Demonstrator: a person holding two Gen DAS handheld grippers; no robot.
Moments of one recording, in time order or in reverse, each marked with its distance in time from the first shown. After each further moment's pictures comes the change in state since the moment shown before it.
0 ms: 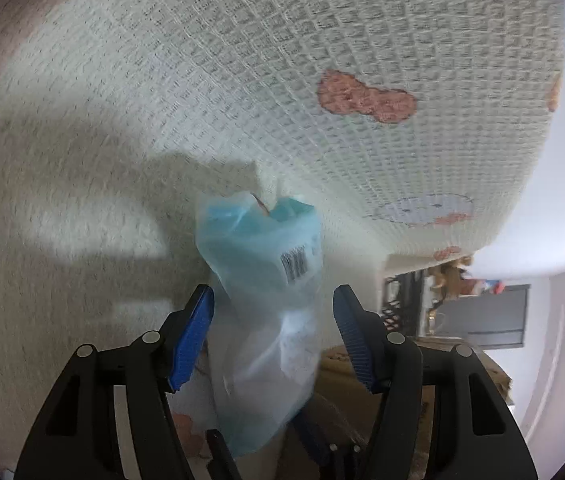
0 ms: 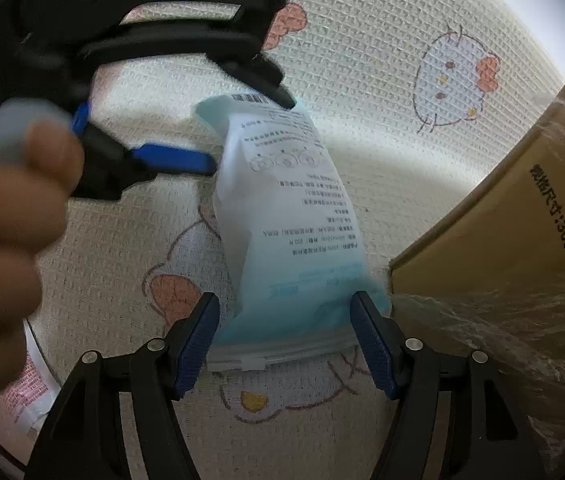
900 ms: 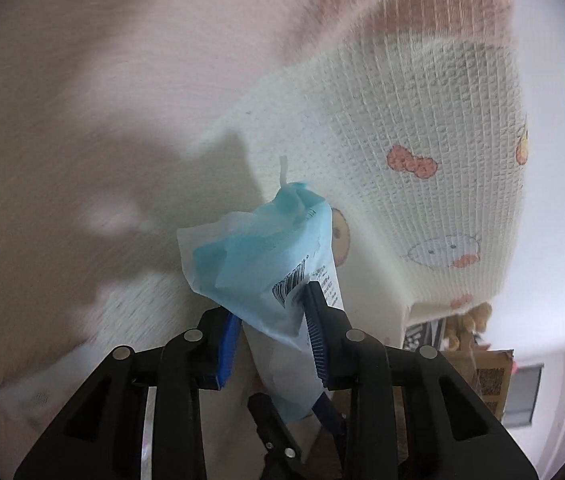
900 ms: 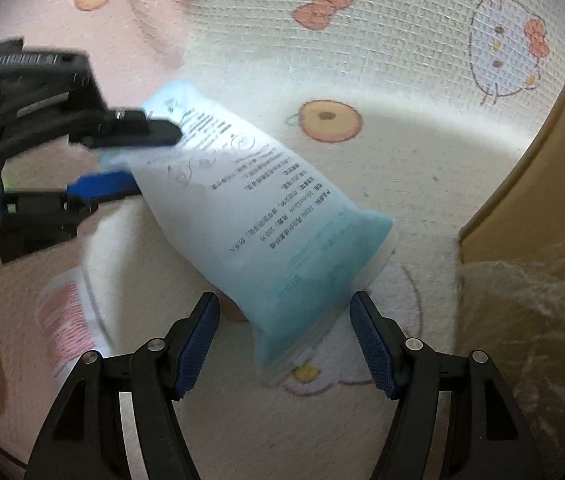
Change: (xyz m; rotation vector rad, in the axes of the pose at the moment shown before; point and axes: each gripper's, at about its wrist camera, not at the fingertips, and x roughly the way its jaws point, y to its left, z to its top) left arm -0.116 0.082 -0.101 -0.198 -0.316 0.076; right arm -0.010 -0.005 -0.016 0.016 0.017 0.335
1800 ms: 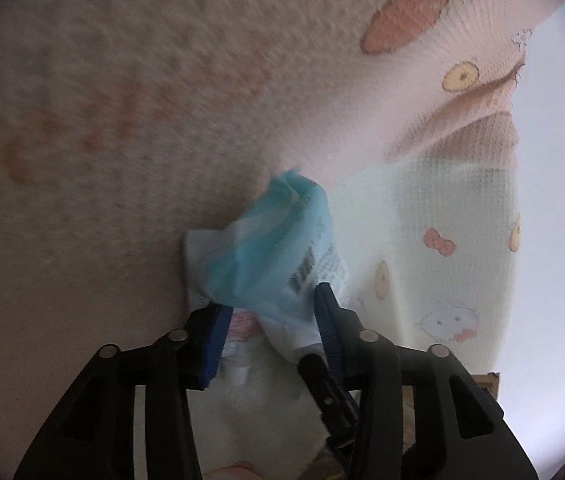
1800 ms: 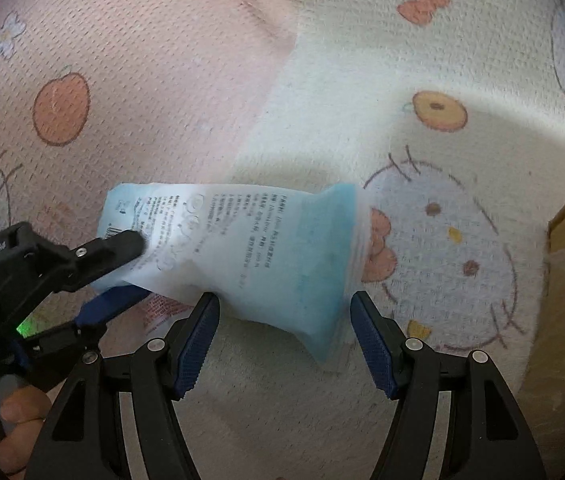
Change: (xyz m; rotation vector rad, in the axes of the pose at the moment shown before) left arm -0.096 0.075 -0.112 -0.301 -0.347 0.087; right arm -0.010 0.023 -0.019 -0.072 0.058 0.307
